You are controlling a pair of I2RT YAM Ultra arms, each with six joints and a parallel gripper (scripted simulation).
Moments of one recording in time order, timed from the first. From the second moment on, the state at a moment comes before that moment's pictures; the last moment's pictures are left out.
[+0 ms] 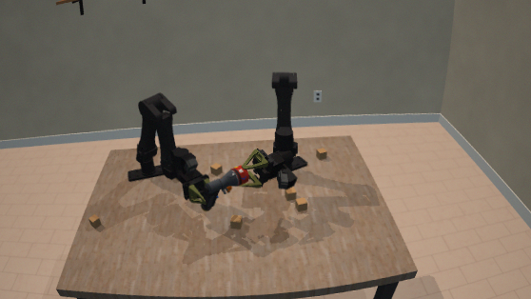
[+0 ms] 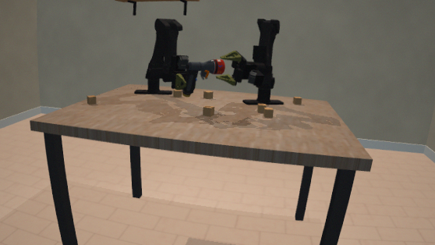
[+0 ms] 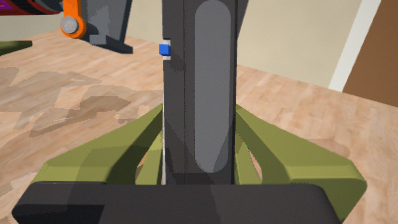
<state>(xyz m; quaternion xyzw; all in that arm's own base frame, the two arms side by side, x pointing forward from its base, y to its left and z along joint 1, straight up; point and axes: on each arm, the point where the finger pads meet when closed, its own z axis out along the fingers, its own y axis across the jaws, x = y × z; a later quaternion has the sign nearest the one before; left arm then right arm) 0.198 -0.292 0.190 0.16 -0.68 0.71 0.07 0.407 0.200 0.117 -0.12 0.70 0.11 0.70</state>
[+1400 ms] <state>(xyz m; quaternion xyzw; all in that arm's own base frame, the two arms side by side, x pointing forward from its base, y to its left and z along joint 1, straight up) 0.188 -0.226 0.193 0.15 -0.68 0.71 0.07 0.407 0.200 0.117 -0.12 0.70 0.11 0.70</state>
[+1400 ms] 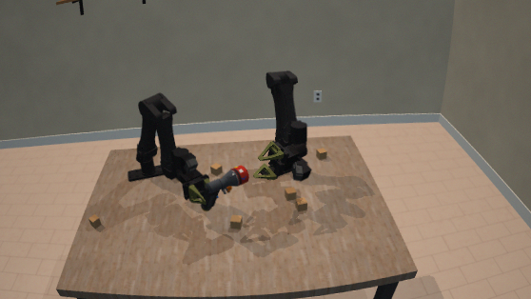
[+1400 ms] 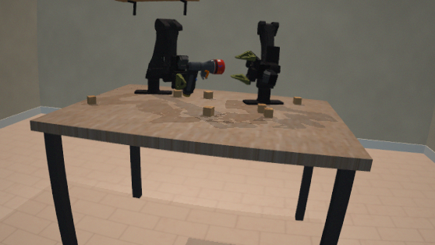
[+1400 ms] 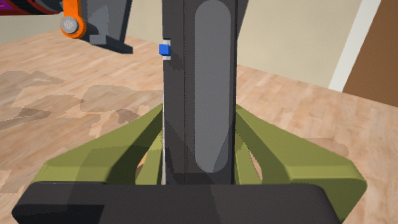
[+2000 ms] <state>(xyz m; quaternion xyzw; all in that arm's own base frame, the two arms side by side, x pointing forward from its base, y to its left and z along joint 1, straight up) 0.187 -0.227 0.192 0.16 -0.68 0.71 0.07 0.407 0.200 0.117 -0.12 0.70 0.11 0.70</state>
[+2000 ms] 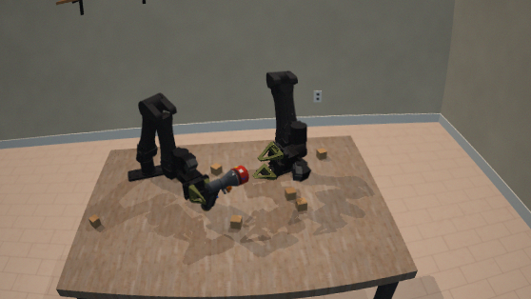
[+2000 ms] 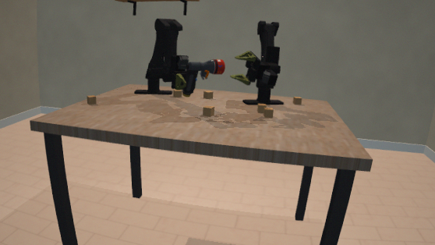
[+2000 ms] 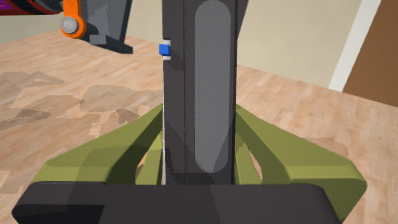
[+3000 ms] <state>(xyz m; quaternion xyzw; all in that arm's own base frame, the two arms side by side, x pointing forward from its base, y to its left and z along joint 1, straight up) 0.193 -0.229 0.198 0.16 -0.68 0.71 0.07 0.407 0.200 0.117 -0.12 0.70 0.11 0.70</state>
